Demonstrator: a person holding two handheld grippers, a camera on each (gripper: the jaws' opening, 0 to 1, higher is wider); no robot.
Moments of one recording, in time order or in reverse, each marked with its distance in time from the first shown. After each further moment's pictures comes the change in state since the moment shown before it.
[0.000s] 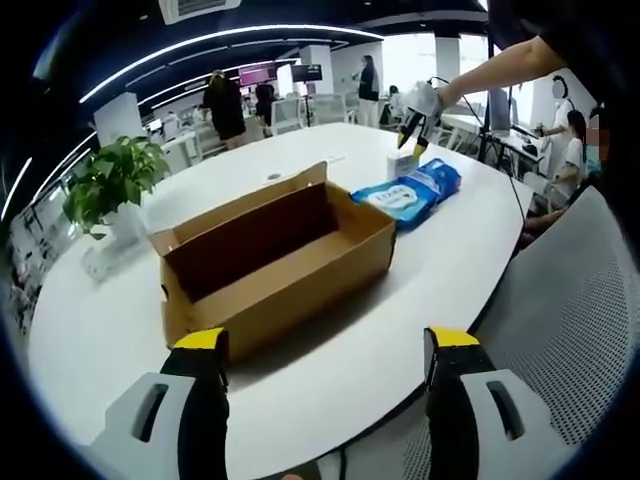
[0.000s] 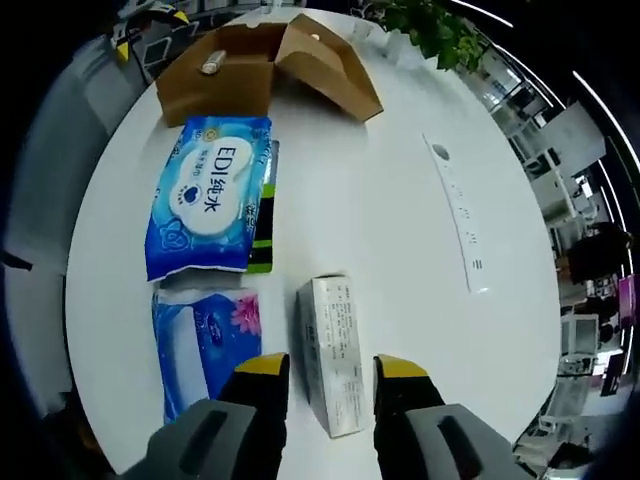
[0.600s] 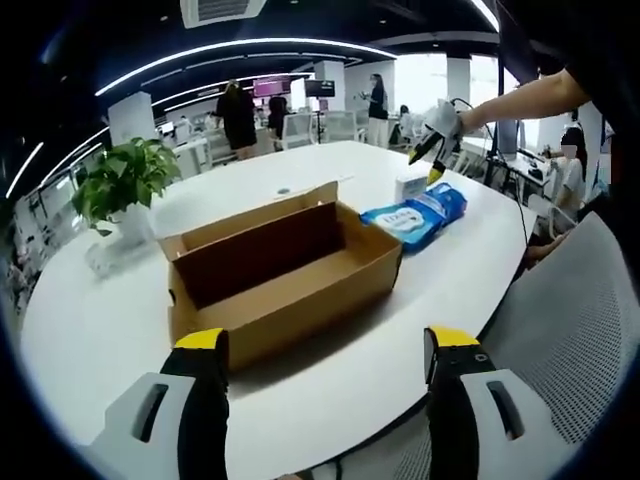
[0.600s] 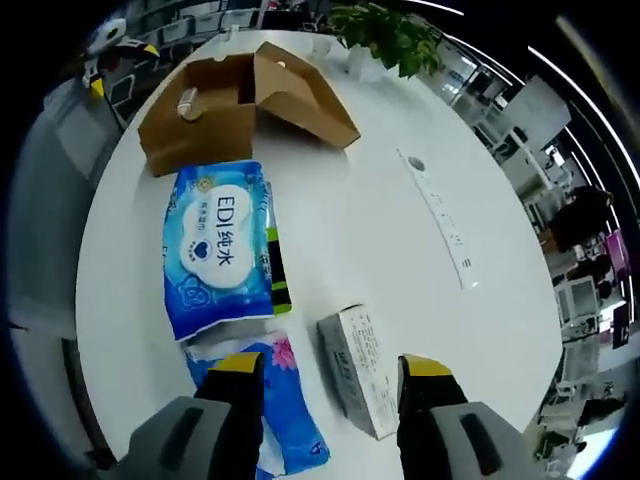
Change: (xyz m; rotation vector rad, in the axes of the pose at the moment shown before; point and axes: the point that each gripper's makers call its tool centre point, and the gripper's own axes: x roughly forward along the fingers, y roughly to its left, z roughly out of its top) left arm -0.006 0.007 0.011 -0.059 -0.076 0.015; right arm -0.022 0.025 0.037 0.182 -0.095 -0.072
